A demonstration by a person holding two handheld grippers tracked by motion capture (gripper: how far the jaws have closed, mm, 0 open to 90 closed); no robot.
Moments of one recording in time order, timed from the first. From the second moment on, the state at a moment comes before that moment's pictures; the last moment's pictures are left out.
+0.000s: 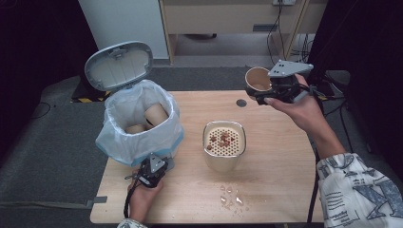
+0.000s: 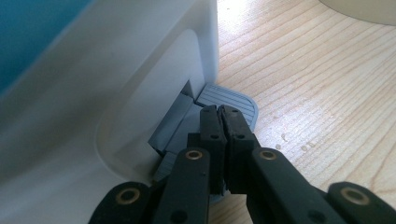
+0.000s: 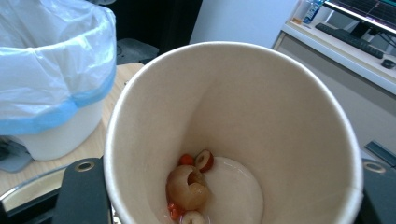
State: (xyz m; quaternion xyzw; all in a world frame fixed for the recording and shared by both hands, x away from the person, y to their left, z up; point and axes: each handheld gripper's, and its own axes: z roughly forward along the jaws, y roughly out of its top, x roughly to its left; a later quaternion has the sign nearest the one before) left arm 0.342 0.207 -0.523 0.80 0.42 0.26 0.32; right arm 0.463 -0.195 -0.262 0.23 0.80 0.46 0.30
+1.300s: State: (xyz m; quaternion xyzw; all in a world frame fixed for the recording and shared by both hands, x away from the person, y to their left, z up) left arm 0.342 0.207 -0.522 0.81 0.42 0.26 0.32; right arm 0.467 -0.134 -0.251 0.19 0.82 0.49 0.21
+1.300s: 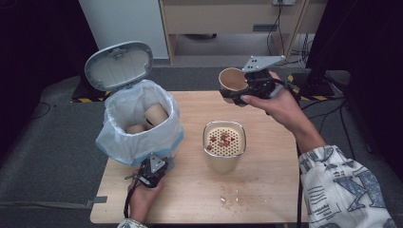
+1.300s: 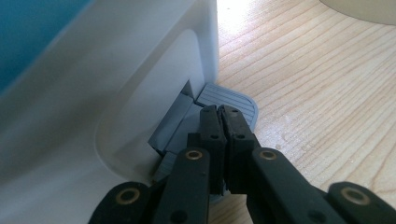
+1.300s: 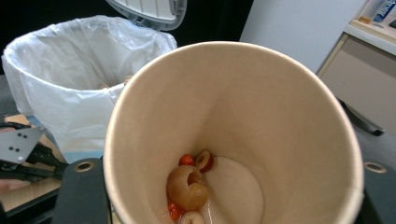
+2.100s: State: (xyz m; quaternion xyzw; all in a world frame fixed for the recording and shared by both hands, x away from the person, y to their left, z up) left arm 0.342 0.207 -0.523 0.81 0.42 0.26 0.32; right arm 0.469 -0.071 -0.251 0.18 0.83 0.49 0.18
